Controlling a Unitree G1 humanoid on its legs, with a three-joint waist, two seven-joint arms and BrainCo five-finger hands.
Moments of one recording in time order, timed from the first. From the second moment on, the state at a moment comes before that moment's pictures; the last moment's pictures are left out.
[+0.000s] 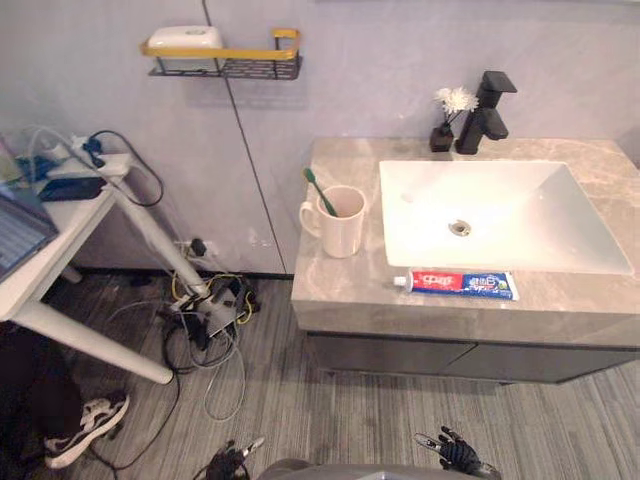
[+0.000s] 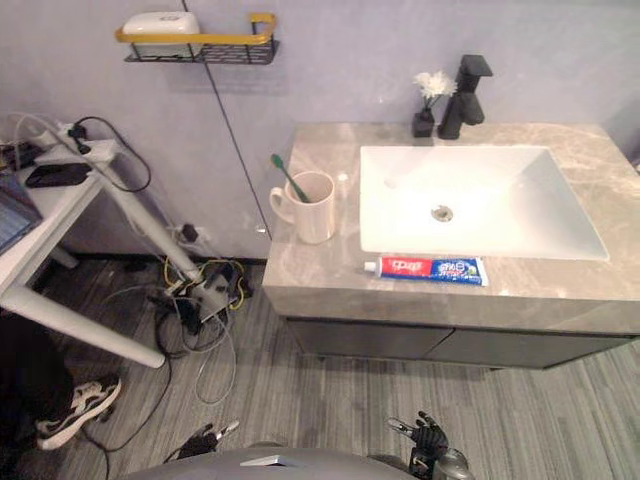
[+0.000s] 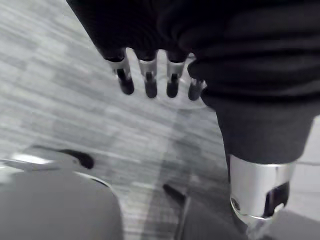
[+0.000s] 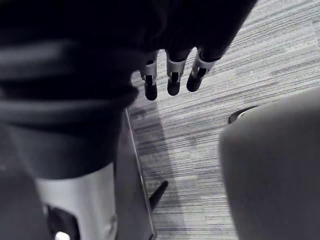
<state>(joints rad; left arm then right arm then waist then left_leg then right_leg) 0.09 0.09 0.19 1.11 -0.05 -0.13 0.01 0.06 -0.12 -0.15 1.18 0.14 -0.12 0.08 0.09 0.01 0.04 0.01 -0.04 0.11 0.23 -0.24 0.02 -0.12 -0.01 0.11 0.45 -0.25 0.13</state>
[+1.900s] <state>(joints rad) 0.17 0.00 0.40 0.24 -0.39 -0.25 0.26 0.11 -0.13 -0.24 1.21 0.13 -0.12 0.02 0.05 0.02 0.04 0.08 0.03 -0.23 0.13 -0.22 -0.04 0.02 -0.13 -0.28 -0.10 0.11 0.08</state>
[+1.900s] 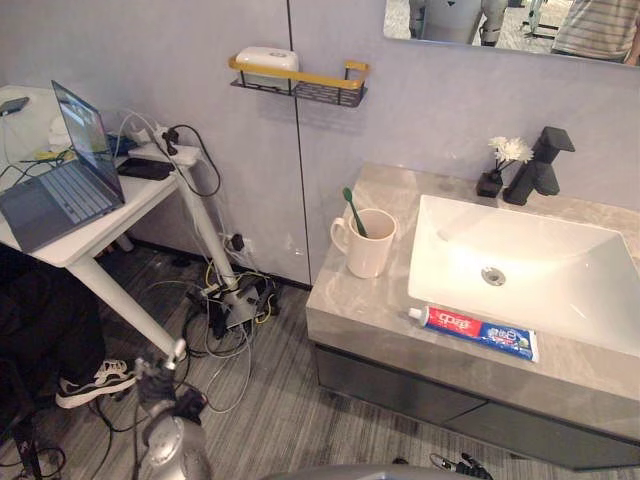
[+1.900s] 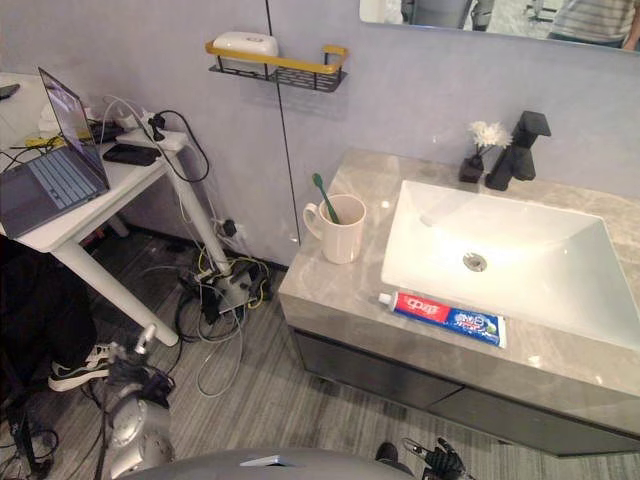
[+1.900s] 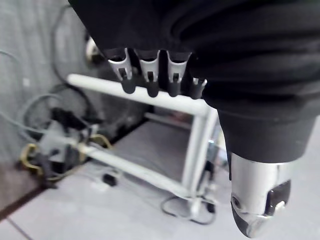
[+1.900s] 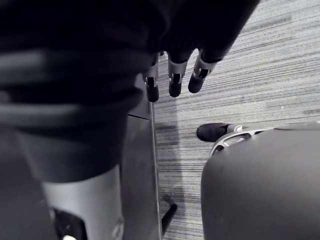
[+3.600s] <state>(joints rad) -0.50 0.24 -0.67 0.33 0.41 -0.17 -0.05 0.10 -0.17 -0.12 1.17 0.13 -0.10 0.10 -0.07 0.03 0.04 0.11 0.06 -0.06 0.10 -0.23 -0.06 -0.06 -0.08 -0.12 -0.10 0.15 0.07</state>
